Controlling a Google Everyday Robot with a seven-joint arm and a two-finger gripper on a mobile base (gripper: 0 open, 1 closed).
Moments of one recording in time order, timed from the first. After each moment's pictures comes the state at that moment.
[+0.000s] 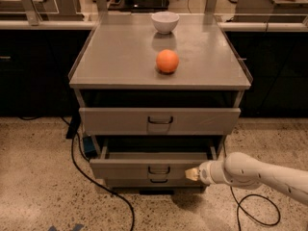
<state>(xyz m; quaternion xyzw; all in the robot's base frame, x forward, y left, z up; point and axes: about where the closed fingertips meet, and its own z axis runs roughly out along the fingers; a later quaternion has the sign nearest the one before) 0.569 -0.175 0.424 -0.14 0.93 0.24 0.26</state>
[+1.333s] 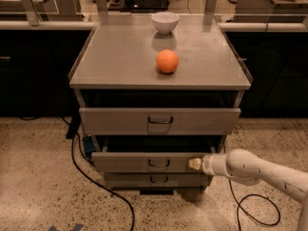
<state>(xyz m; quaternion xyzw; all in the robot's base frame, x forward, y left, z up) 0.625 -0.199 0.413 -0.04 0.92 0.26 0.29</state>
